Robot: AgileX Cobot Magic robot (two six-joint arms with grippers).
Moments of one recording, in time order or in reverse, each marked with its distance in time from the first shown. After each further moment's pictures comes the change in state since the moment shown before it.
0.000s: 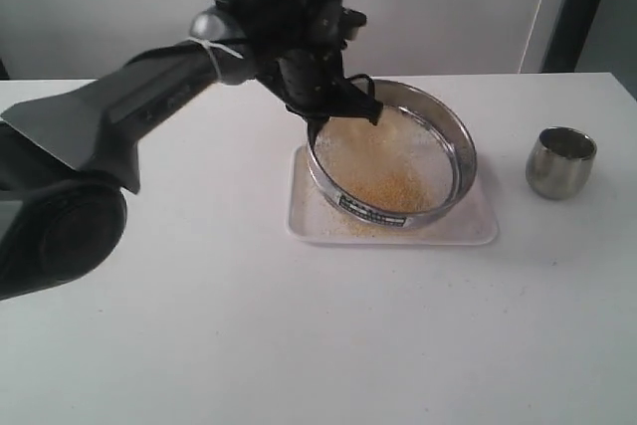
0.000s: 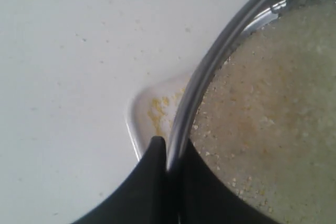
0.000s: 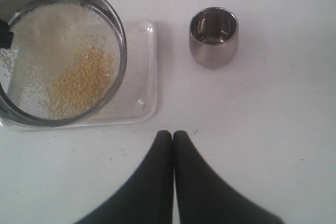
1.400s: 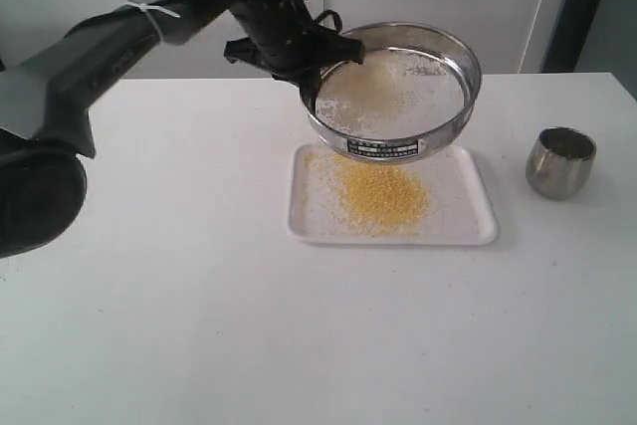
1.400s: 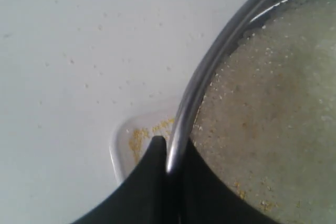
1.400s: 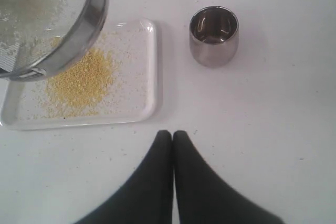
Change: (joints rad) left arm 0.106 -0.007 -0.076 -0.301 -0.046 0.029; right arm 0.000 0.000 0.000 0.000 0.000 0.000
